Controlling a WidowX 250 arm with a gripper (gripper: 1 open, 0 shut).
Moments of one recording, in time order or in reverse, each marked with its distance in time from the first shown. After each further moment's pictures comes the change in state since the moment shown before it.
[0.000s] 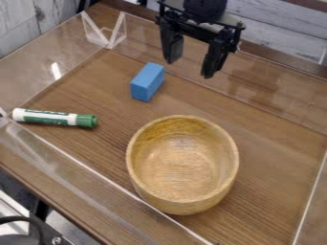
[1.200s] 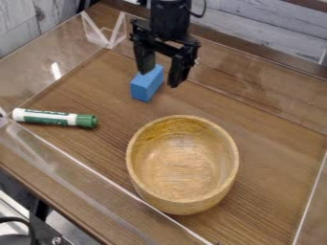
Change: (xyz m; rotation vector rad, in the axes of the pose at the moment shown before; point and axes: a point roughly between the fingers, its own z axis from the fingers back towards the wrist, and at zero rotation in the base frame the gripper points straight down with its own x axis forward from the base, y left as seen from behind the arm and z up) arm 0.014 0.059 -0.046 -0.004 -0.004 -0.010
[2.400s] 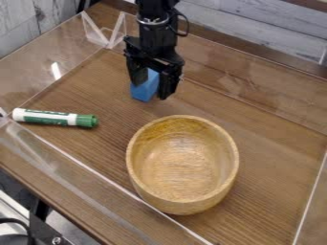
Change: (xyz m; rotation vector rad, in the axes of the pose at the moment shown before) arm 0.008 0.019 -0.035 -0.007 -0.042 -0.063
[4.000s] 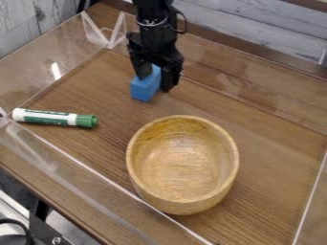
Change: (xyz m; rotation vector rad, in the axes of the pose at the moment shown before) arm 0.017 0.008 -0.011 -0.004 -0.129 -0.005
